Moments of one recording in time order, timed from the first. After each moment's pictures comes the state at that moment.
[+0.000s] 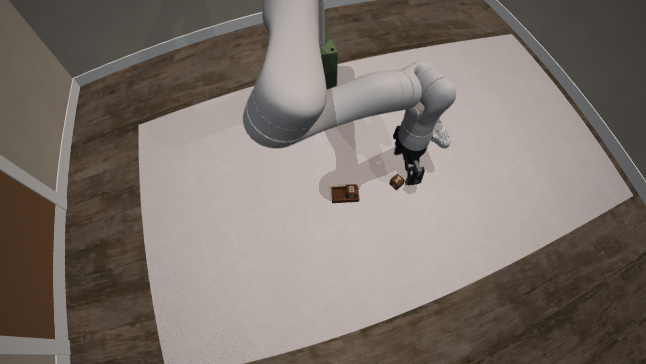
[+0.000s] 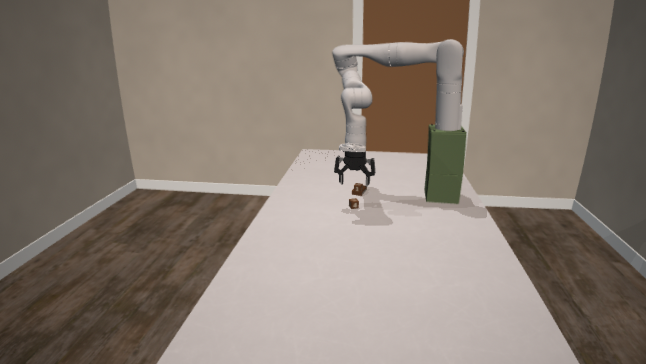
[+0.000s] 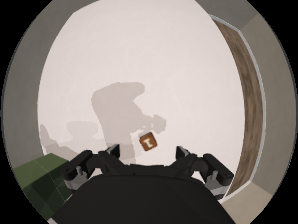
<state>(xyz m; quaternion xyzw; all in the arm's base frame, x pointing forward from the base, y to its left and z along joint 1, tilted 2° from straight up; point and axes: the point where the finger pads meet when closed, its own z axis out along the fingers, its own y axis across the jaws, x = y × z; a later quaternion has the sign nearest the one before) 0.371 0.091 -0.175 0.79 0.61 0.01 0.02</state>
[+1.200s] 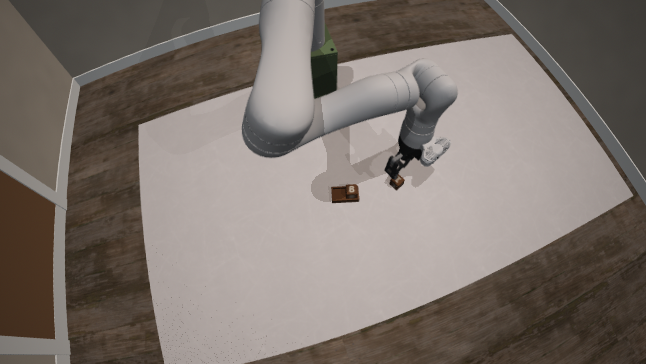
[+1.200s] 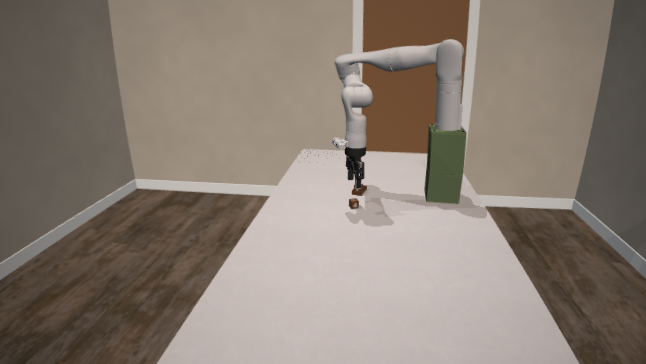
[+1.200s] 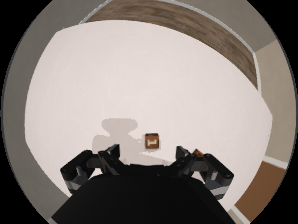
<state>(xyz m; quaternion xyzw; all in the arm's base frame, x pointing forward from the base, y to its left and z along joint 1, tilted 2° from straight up) 0.373 0.095 -0.171 0.99 0.10 0.02 0.01</state>
